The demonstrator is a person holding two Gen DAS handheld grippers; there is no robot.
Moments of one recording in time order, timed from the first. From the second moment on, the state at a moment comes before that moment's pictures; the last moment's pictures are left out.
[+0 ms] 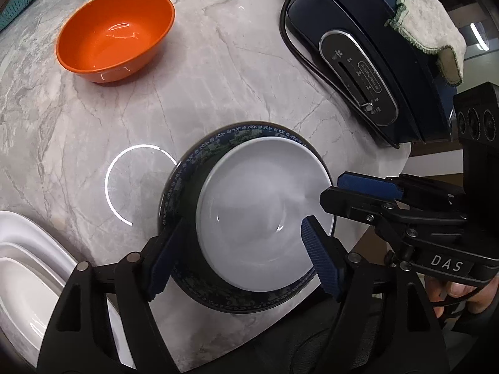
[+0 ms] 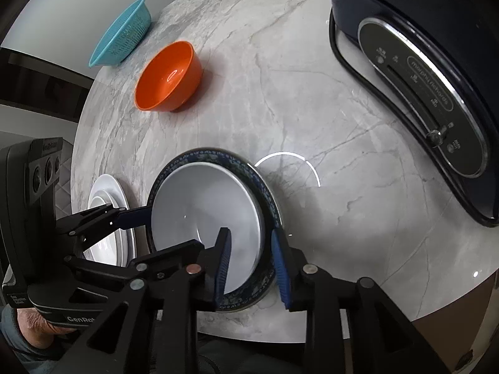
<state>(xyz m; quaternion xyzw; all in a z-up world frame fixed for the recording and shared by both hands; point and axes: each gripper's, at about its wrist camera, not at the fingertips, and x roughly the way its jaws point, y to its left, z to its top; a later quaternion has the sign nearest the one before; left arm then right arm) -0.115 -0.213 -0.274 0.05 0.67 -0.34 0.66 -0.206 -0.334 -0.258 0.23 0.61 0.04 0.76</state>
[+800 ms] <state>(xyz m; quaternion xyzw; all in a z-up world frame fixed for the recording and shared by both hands) -0.086 -0.059 -0.165 -0.13 0.47 -0.19 0.85 -0.193 -0.330 -0.124 0.24 0.35 0.11 0.90</state>
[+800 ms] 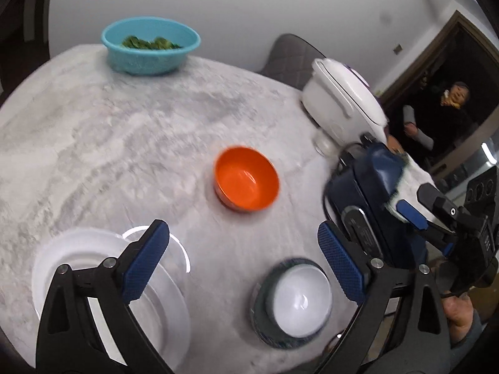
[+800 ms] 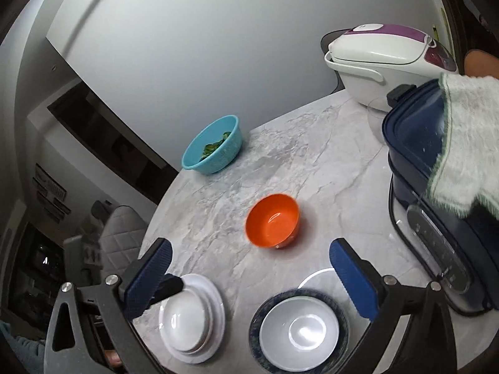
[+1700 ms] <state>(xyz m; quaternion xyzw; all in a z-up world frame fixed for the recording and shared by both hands) 0.081 -0.141 -0.312 -0.02 0.64 -0.20 0.74 0.018 -0.328 -0.287 0.23 0.59 0.19 0.75</state>
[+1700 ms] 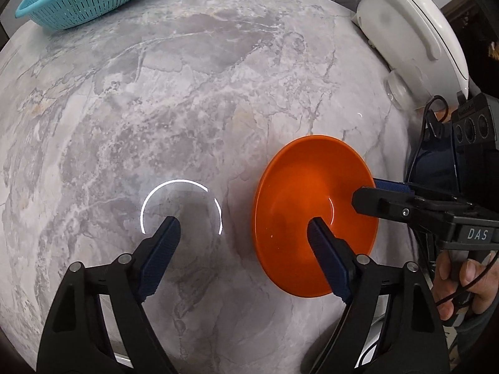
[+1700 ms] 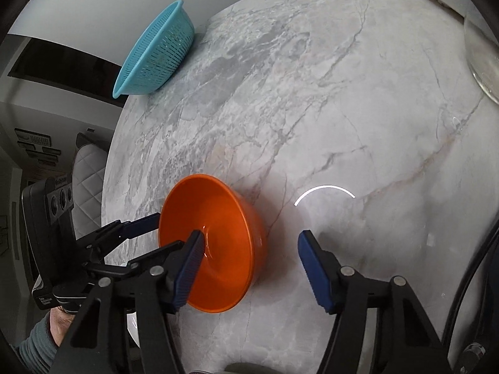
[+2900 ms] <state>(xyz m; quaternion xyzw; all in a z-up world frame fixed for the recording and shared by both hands) 0.072 -0.152 -0.295 -0.04 0.65 -0.21 0.73 0.014 -0.321 -0.284 0.23 0.62 0.17 0.73</state>
